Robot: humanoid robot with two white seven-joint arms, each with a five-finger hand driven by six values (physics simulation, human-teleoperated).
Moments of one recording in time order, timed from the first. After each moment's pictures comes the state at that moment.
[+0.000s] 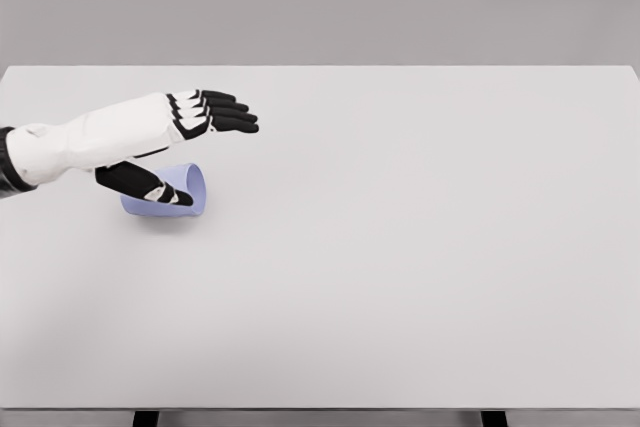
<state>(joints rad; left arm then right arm) -0.48 0.89 -0.46 -1.76 0.07 -0.61 -0.49 -0.03 0.00 -0.05 -0.01 0.10 -0.08 0.08</state>
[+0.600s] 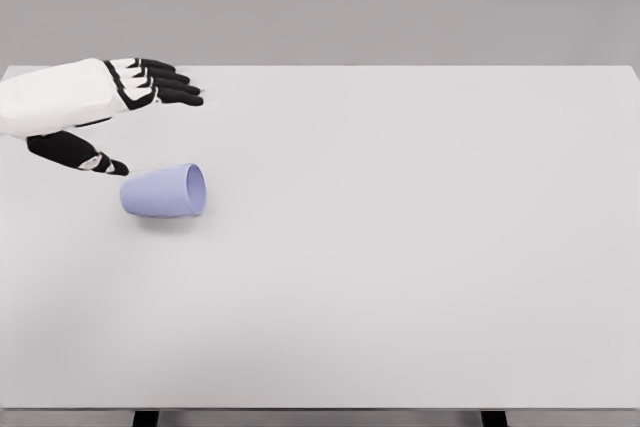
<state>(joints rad) -0.57 1.08 -0.47 -1.75 0.07 -0.59 -0.51 -0.03 0.00 -0.05 -0.01 0.10 -0.08 0.08</state>
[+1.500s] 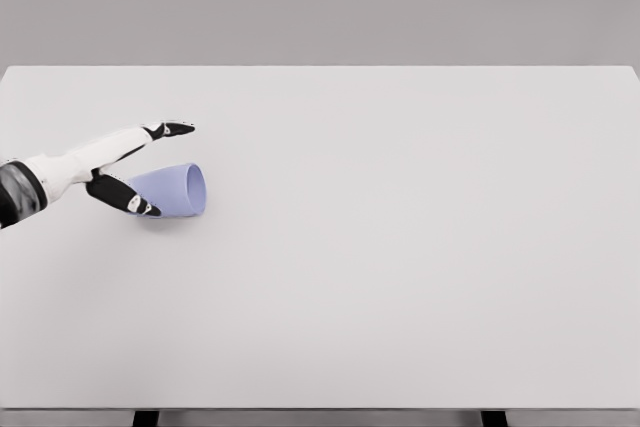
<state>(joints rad) -0.42 0.97 -0.63 -1.75 0.12 0.10 -0.32 -0.03 0.00 -0.05 -0.01 0.10 -0.08 0.08</state>
